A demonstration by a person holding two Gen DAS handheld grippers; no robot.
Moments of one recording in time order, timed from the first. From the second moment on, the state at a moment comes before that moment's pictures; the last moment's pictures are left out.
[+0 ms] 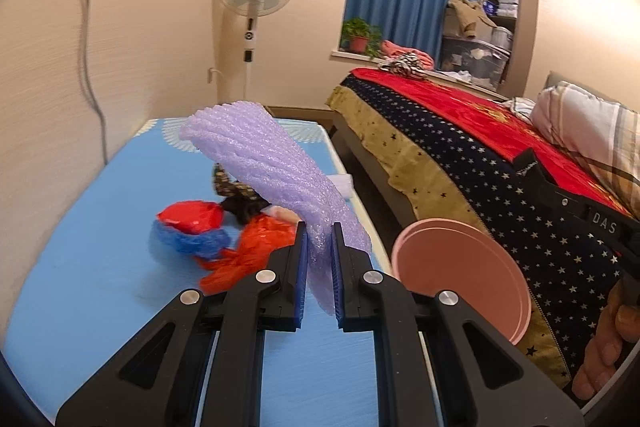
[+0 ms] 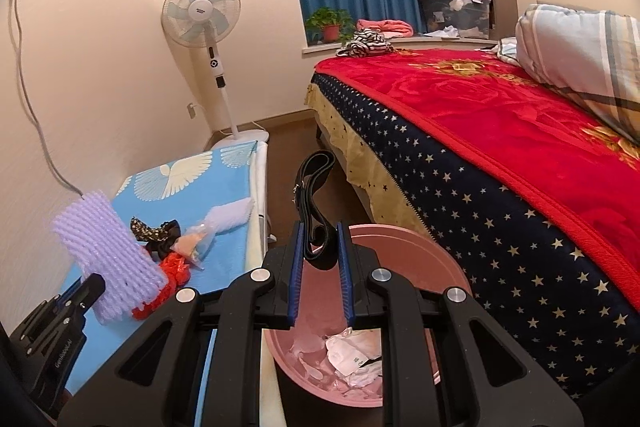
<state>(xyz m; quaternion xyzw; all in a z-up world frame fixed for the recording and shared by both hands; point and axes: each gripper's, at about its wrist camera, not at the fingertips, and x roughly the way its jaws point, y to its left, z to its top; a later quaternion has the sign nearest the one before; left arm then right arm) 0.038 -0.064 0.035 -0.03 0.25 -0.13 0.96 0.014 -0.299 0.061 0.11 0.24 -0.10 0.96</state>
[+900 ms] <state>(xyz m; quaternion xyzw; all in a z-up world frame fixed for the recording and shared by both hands) 0.076 -0.147 0.003 -0.04 0.29 -0.26 0.92 0.022 -0.345 0.042 0.13 0.27 -0.16 0.94</state>
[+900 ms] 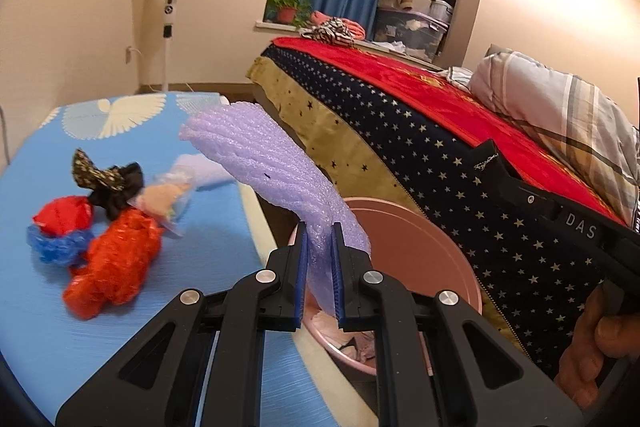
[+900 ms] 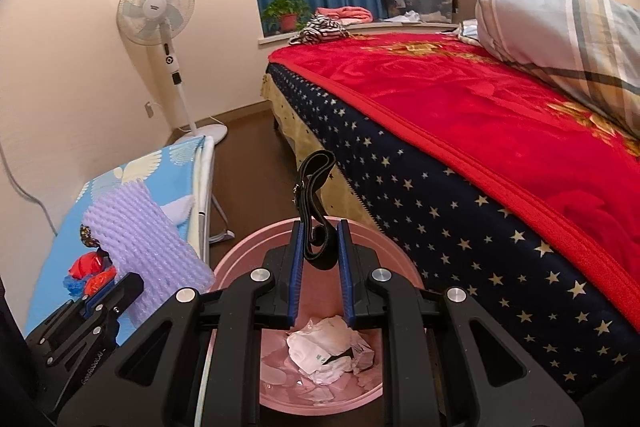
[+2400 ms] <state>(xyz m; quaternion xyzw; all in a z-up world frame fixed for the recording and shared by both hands) 0.076 -0.006 0.006 -0.10 0.29 -0.08 0.95 0.061 -0.231 0.031 0.11 0.26 -0.02 0.96</state>
